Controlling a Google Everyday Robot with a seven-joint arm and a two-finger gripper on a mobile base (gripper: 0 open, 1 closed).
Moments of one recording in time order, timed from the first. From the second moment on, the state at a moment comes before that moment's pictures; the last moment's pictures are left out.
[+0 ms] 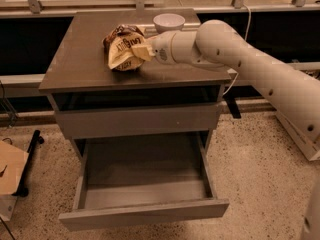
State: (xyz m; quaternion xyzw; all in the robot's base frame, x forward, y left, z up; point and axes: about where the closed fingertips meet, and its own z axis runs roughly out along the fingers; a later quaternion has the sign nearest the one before) arm 0.745 0.051 0.895 -0.38 0.70 0.26 0.54
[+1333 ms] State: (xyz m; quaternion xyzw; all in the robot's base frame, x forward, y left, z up) arm 0.463 -0.004 0.895 -0.43 0.67 0.36 0.48
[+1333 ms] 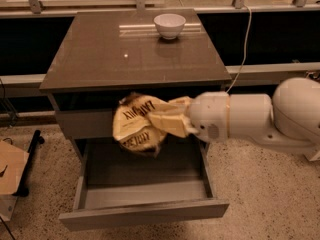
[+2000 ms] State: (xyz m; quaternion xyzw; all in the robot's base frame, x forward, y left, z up) arm 0.422 -0.064 0.825 -0.36 0.74 0.38 0.43
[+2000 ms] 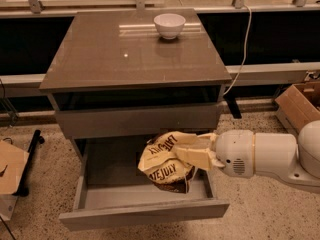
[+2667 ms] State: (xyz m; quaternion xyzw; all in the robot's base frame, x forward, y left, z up) arm 0.429 -0.055 0.835 -0.39 0.73 0.37 0.43
